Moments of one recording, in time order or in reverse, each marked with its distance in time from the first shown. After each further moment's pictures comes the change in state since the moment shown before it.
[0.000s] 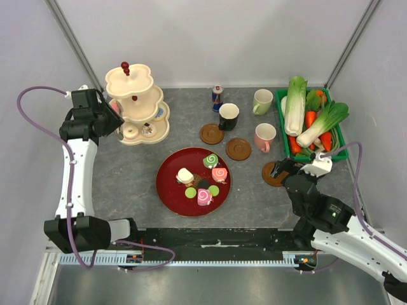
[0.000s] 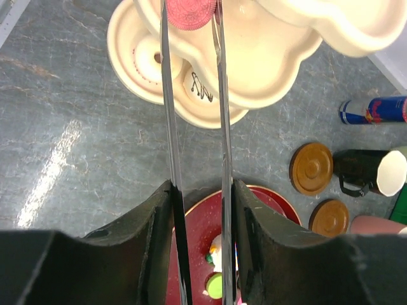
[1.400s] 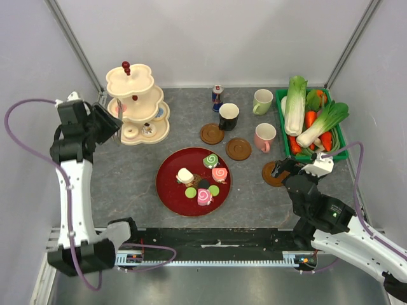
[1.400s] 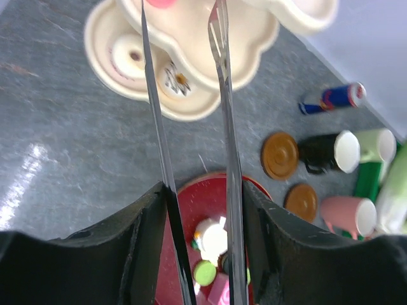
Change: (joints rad) left arm 0.079 -0.092 -0.032 0.028 0.132 0.000; right arm 0.000 -0.003 0.000 0.002 0.019 -0.008
